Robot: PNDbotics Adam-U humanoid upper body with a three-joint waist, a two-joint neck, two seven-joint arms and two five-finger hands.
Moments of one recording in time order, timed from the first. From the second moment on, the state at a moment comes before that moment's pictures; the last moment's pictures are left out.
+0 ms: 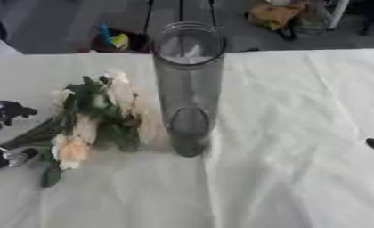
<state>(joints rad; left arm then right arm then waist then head) -0.57 0.83 -0.18 -1.54 -0.88 0.00 -0.45 -0.10 -0.09 -0.15 -1.99 0.21 -0.68 -0.15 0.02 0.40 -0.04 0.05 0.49</state>
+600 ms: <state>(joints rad) -0.58 0.82 -0.19 -1.51 -0.88 0.00 -0.44 -0.11 -0.09 -0.15 -1.99 0.20 -0.68 -0.14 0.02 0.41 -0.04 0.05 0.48</state>
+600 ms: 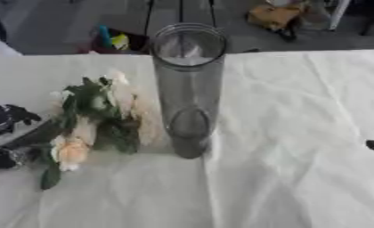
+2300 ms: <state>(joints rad) -0.59 0.80 -0.19 -1.49 -0.98 0.10 -0.42 -0.12 -0.07 -0.15 -1.99 0.20 -0.65 -0.11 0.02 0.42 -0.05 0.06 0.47</state>
